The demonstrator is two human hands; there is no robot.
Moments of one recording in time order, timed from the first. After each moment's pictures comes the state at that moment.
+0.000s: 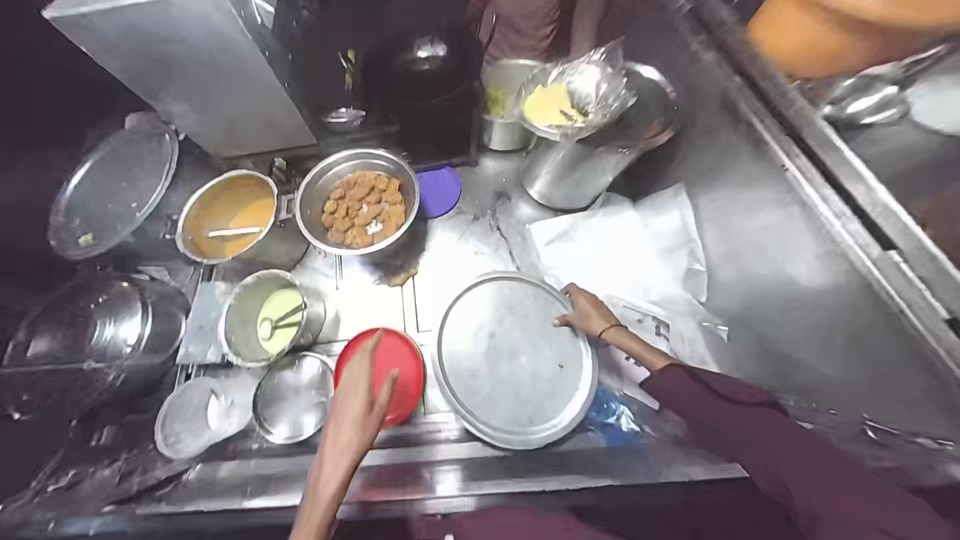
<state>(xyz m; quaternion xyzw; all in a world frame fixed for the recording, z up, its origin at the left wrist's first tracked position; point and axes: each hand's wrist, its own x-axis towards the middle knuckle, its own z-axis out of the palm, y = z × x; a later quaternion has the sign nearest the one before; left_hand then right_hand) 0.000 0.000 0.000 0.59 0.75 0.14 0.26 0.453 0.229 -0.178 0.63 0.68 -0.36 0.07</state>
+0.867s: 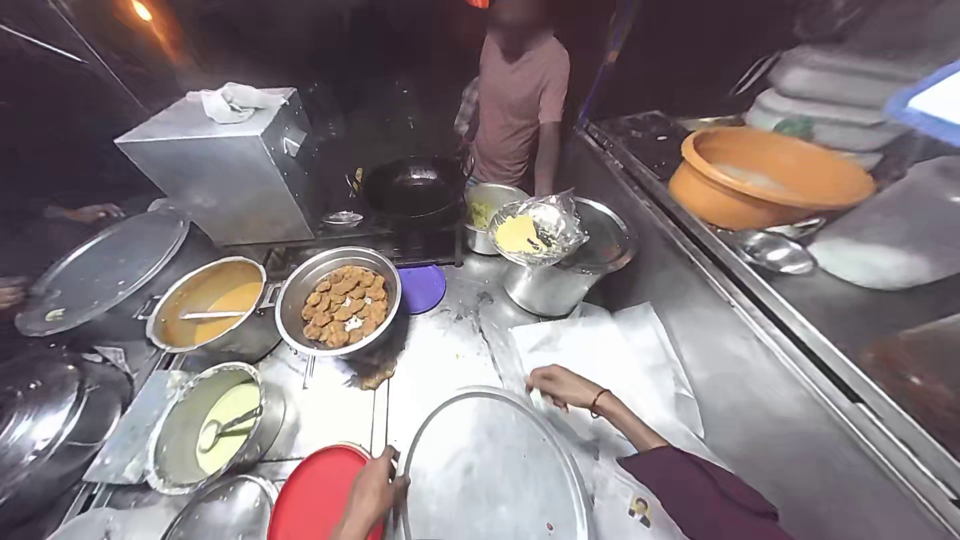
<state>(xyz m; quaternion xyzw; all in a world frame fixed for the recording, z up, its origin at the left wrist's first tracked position) 0.044 0.096 -0.165 0.50 0.74 -0.03 0.45 0.452 0.349 -0.138 0.46 0.68 -0.56 0.07</state>
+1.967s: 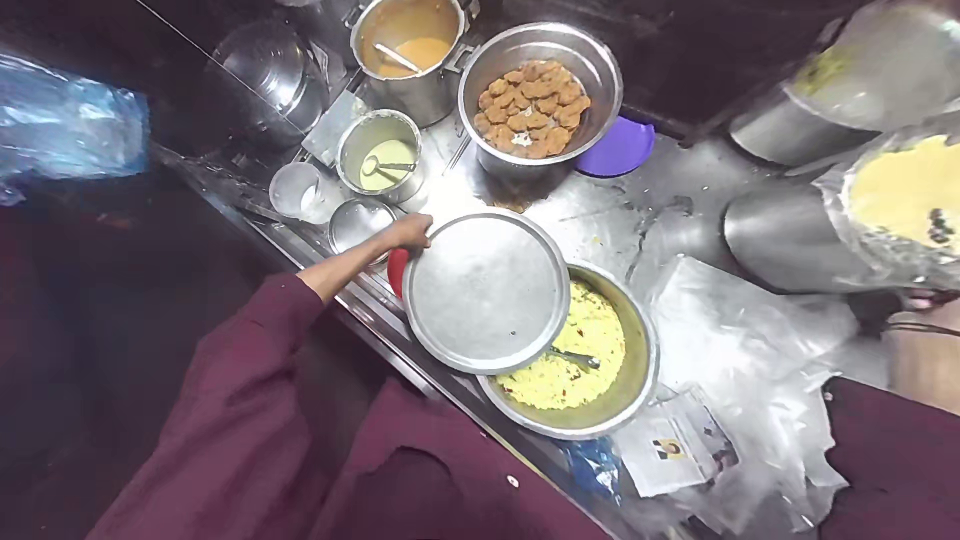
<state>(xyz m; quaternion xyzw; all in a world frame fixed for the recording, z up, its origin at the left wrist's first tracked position) -0.116 0.045 -0.113 0.48 0.78 -0.02 0.40 0.427 0.422 -0.038 0.67 0.36 -0.46 -0.45</state>
